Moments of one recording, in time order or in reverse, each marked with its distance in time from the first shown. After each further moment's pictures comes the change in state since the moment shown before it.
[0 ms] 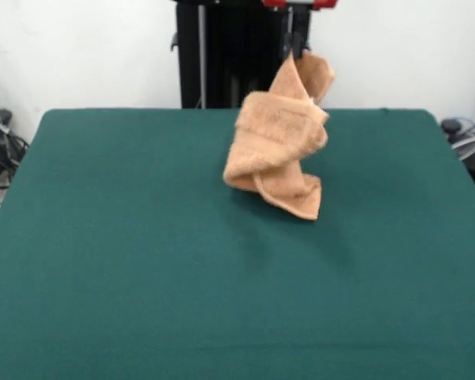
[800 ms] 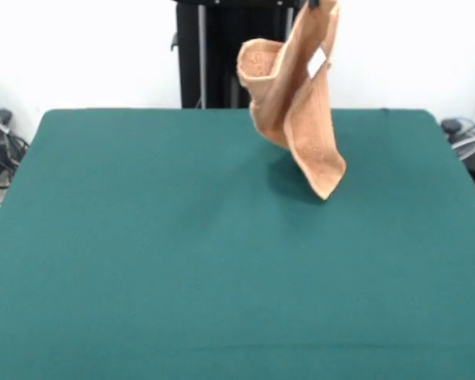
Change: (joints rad) arm 0.034 -0.187 -0.004 0.024 0.012 0.269 0.000
